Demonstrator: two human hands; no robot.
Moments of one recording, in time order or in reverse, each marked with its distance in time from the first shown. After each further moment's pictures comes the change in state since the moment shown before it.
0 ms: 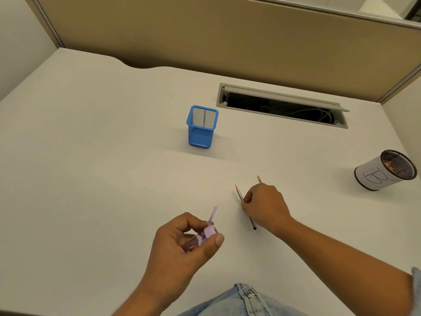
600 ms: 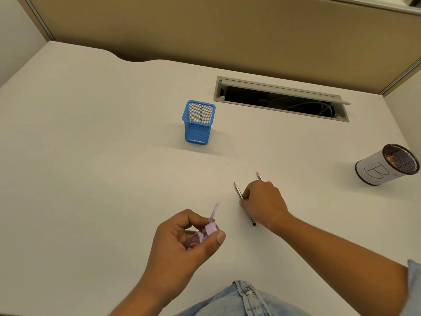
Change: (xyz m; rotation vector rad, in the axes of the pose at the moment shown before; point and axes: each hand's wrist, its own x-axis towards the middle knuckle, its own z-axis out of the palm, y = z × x) left_hand 0.009 -0.002 0.006 0.019 -0.017 -0.021; right_hand 0.014 0.009 0.010 -0.109 -0.012 -0.035
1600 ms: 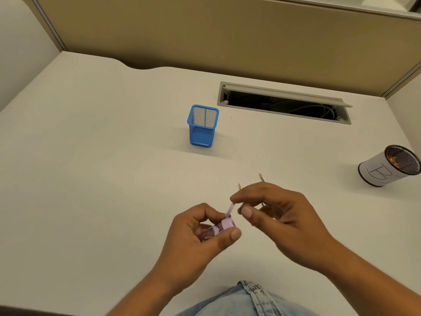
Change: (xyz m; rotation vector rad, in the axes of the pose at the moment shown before) left_hand 0.001 0.011 0.005 0.023 -0.113 0.010; right_hand -0.115 -0.034 -0.092 0.801 -0.019 -0.503
